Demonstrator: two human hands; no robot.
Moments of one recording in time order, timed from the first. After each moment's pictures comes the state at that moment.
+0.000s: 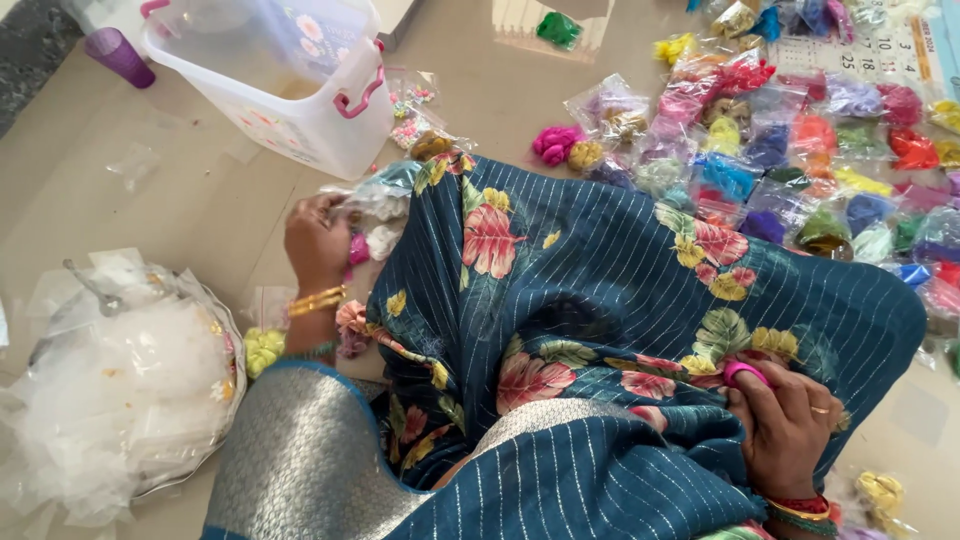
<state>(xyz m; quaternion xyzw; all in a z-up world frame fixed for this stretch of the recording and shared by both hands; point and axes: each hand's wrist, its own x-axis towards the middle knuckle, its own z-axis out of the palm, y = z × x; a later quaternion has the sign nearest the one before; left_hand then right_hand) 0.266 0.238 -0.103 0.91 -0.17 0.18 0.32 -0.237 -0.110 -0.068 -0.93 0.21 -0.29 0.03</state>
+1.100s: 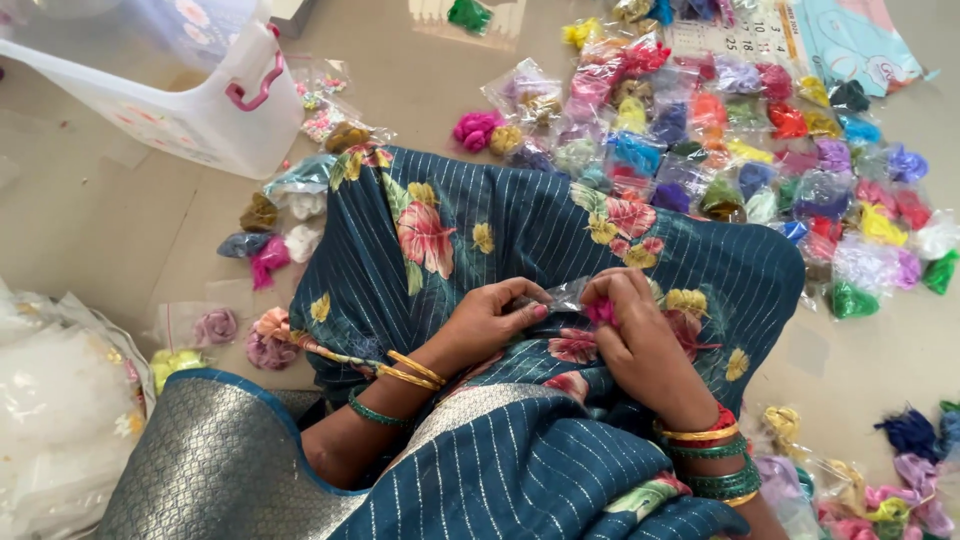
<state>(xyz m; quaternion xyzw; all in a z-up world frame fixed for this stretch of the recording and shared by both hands) 0.036 0.073 -0.049 0.61 -0.32 -0.48 0.55 -0.131 -0.064 0.055 -0.92 0.11 -0.18 0.32</state>
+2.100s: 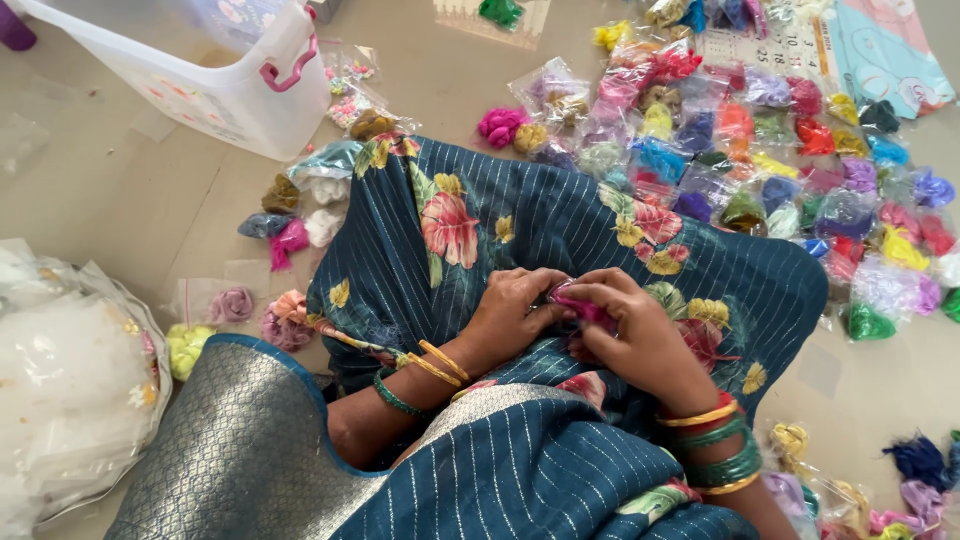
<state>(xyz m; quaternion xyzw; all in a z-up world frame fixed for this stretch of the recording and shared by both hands) 0.031 0.070 -0.052 0.68 -0.51 -0.09 0.52 -0.102 -0.058 0.061 -0.87 0.14 -0.08 0.46</state>
